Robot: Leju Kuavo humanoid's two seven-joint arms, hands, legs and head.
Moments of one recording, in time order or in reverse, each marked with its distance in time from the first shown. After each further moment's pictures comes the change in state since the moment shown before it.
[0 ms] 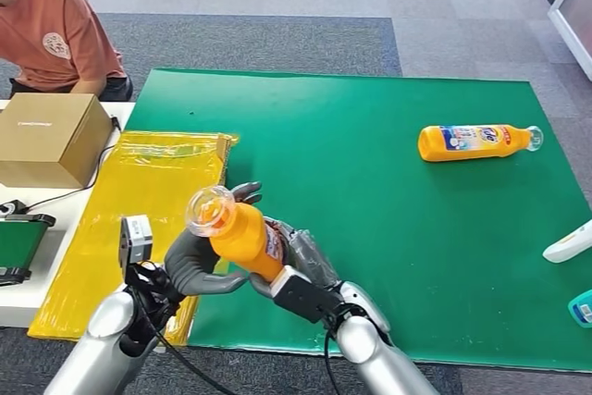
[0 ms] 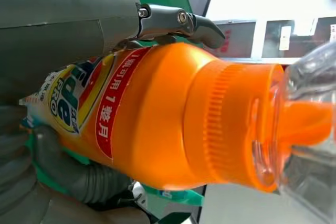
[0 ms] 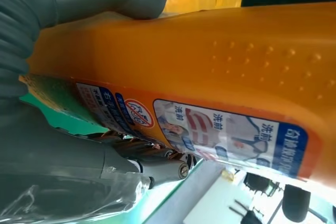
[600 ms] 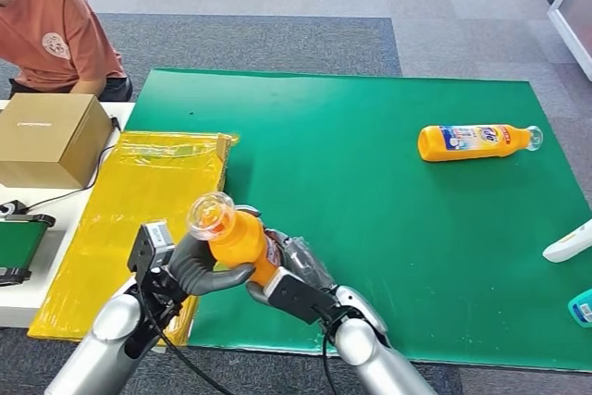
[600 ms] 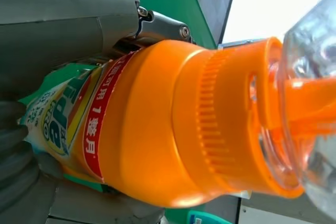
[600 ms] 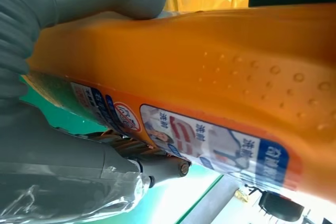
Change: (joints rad) left arm -0.006 0.026 -0.028 0.024 -0.152 0.106 -0.003; right arm 0.002 -0.004 0.008 0.018 -0.034 -0.001 0.040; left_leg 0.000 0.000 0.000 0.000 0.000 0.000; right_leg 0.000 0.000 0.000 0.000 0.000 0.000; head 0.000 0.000
